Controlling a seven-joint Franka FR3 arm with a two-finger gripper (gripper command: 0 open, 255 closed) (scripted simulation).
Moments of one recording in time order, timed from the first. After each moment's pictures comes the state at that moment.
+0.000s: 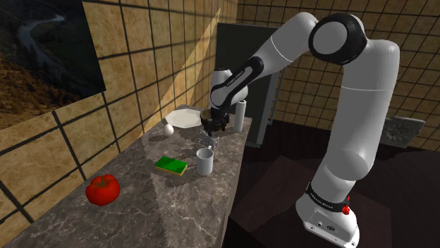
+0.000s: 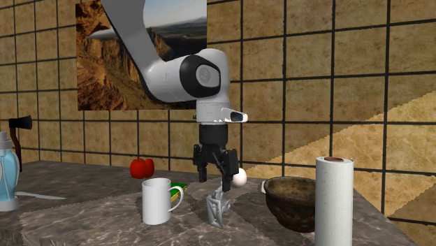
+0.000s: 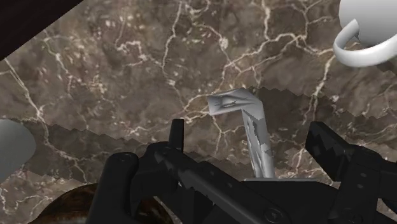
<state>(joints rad) -0.02 0.21 0.00 -2.23 -0.01 2.44 0.16</state>
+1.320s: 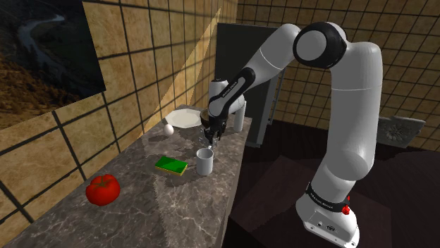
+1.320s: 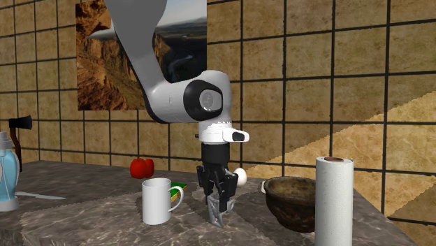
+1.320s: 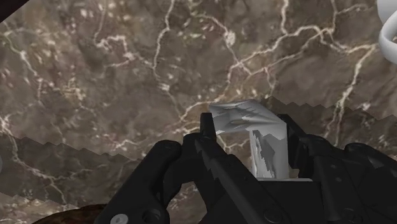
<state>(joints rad) -0.02 0.34 0.00 -2.20 -0.02 2.54 0.16</state>
